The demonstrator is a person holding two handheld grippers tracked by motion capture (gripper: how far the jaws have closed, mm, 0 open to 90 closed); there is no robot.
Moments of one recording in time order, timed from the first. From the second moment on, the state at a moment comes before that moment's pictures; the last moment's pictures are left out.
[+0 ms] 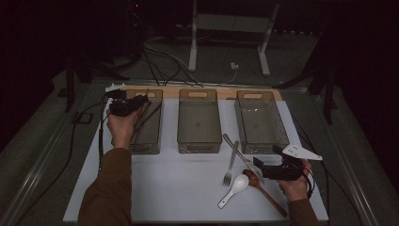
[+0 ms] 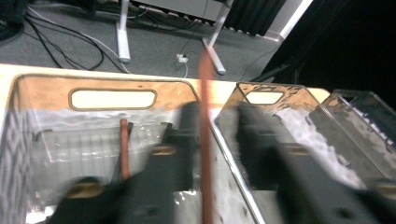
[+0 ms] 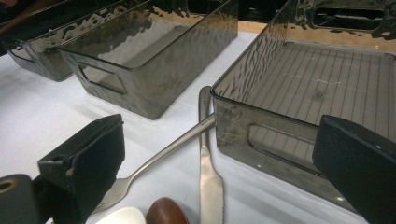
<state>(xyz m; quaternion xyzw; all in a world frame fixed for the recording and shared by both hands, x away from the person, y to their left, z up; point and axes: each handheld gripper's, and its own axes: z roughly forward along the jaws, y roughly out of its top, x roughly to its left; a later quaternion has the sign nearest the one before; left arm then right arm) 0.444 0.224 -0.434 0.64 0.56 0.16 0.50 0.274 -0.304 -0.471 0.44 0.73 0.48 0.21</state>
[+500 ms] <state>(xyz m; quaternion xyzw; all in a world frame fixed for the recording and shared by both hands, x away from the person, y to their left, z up) 0.421 0.224 -0.415 0.63 0.55 0.20 0.51 0.272 -0.303 -0.470 0.43 0.73 0.49 0.21</state>
